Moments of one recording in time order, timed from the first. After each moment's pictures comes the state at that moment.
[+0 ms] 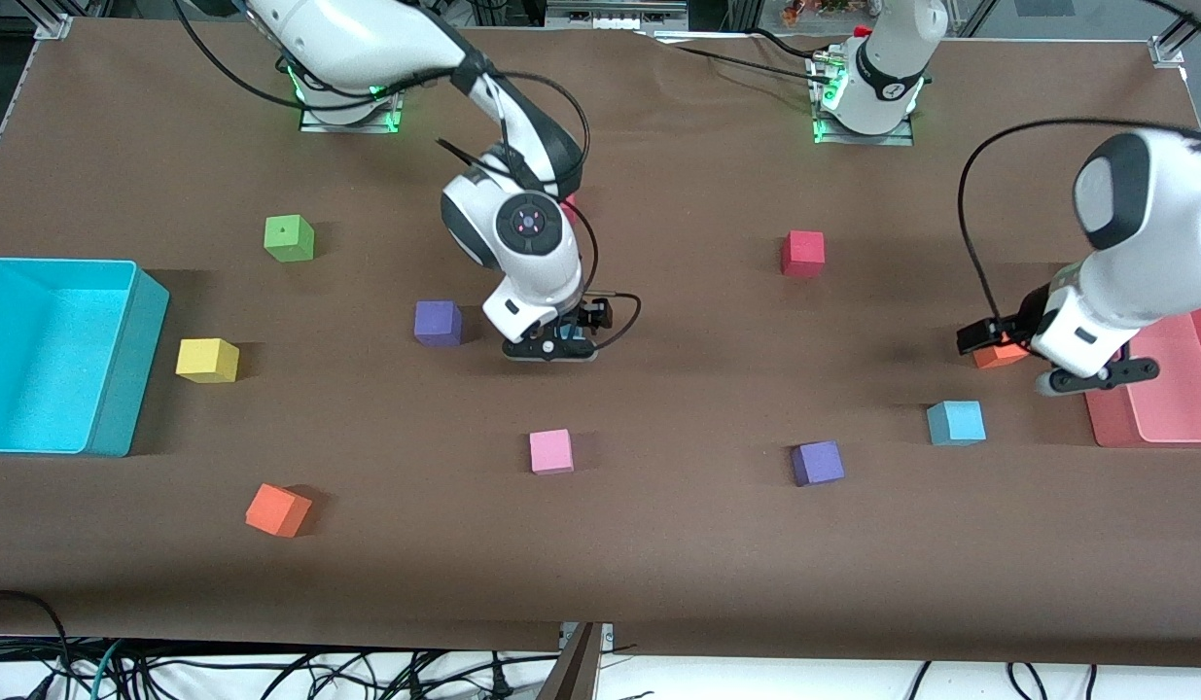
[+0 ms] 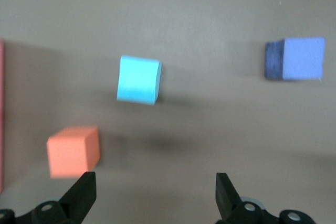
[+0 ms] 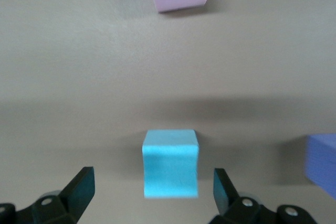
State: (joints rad) left arm 0.04 0.26 -0.01 -1.88 0.00 2.10 -0.12; right arm 0.50 0.62 0.26 -1.49 -0.16 2.09 0.80
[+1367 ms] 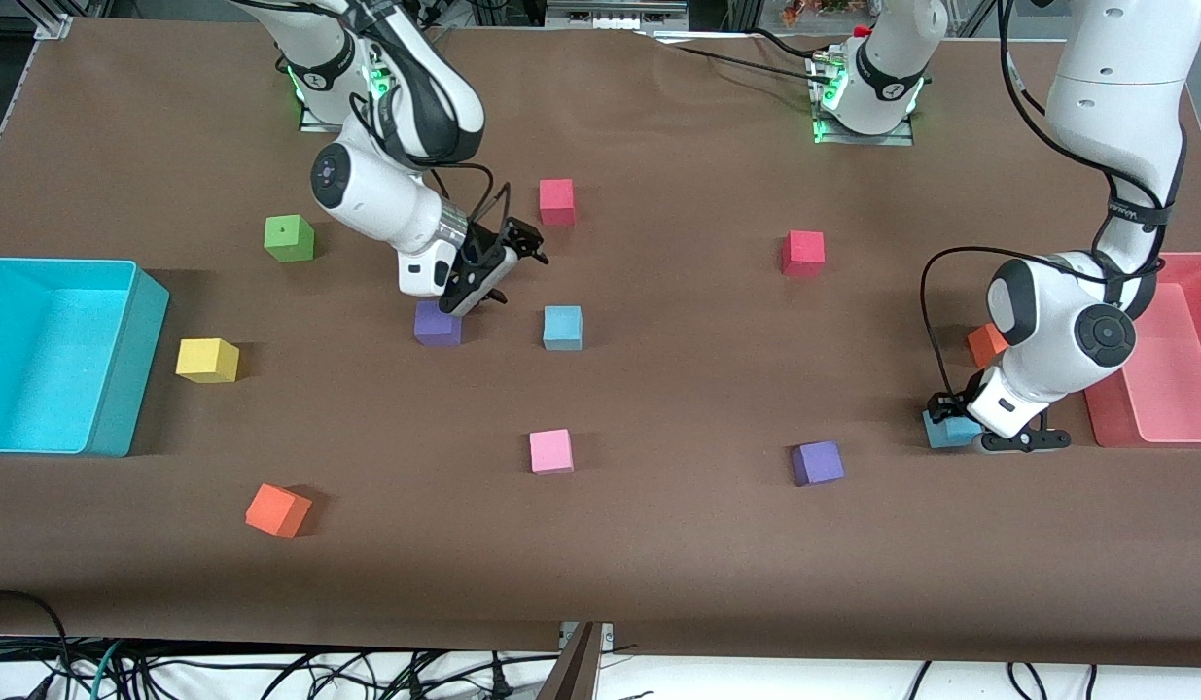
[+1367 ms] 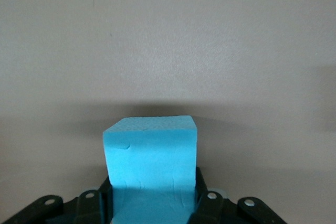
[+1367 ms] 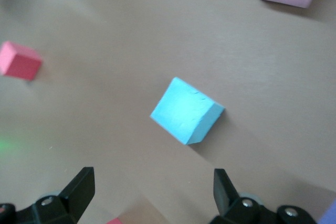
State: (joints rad) left arm 0.04 0.57 0.06 -1.89 -0.04 2.52 0.06; right arm 0.34 0.24 0.28 -2.21 0.86 2.58 -0.73
